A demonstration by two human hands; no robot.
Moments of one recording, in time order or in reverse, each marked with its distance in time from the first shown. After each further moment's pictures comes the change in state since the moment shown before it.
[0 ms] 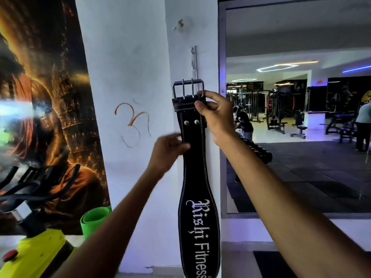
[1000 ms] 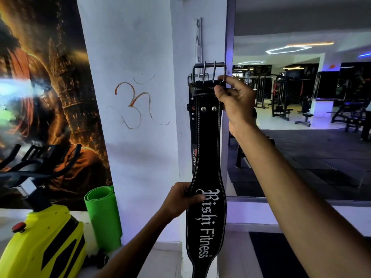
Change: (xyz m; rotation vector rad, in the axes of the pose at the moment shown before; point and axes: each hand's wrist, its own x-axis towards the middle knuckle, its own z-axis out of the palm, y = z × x) left_hand -0.113 -0.115 0.038 0.030 -0.286 -0.328; right_hand -0.009 0.012 -0.035 -0.009 0.095 0.041
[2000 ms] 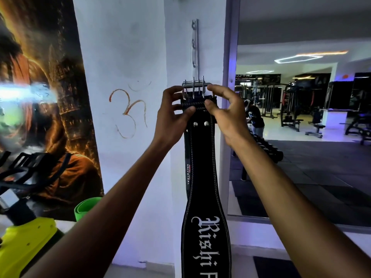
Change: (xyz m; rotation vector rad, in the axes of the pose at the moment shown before) left_hand 0.170 0.165 -0.023 0.124 0.548 0.556; right_hand 0.081 0.073 -0.020 -0.155 -0.188 -0.152
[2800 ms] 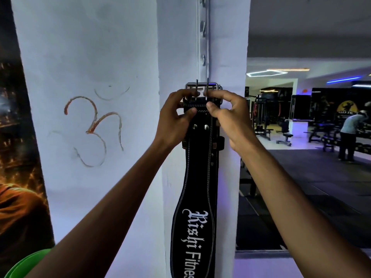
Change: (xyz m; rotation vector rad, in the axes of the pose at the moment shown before) left_hand 0.190 -0.220 0.024 -0.061 -0.126 0.126; right_hand 0.169 0.170 0.100 -0.109 0.082 0.029
